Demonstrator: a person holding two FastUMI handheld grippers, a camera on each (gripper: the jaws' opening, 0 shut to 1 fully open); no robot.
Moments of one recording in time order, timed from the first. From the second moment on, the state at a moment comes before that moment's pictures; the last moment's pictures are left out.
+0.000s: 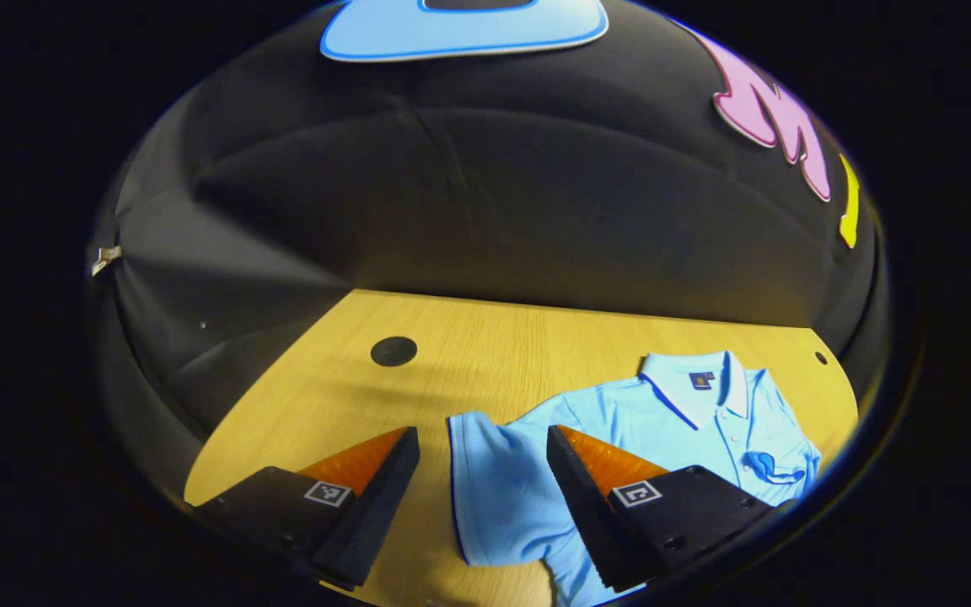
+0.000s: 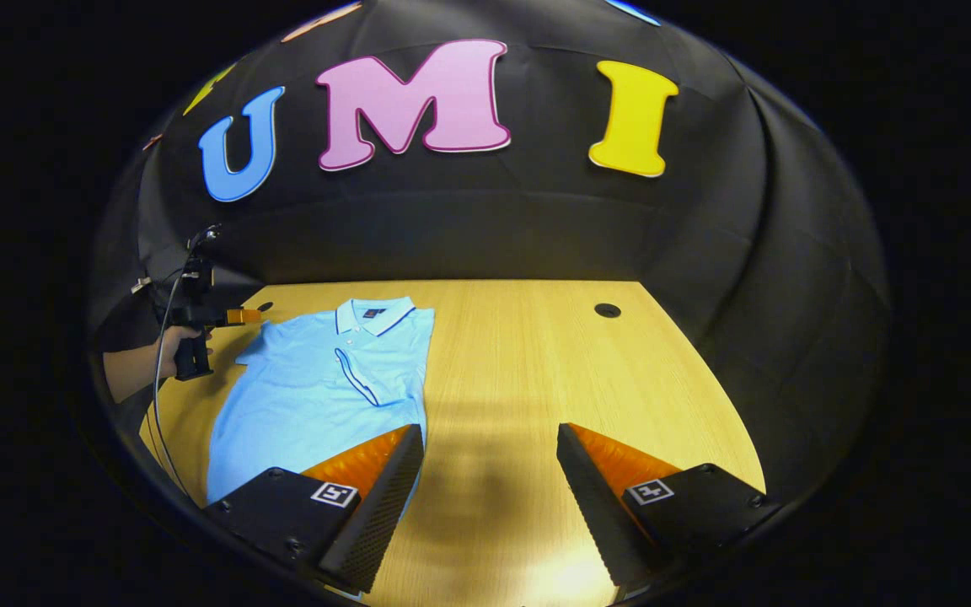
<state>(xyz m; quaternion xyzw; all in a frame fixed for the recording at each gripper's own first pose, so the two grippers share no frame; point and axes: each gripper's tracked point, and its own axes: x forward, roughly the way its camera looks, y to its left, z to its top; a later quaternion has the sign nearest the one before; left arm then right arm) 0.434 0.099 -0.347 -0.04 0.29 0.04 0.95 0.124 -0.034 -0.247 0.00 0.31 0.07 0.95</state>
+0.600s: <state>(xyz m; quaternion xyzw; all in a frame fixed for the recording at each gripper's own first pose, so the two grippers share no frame) 0.455 0.096 -0.392 -0.01 0.35 0.02 0.94 0.108 -0.060 -0.255 0.01 0.32 0.03 0.95</state>
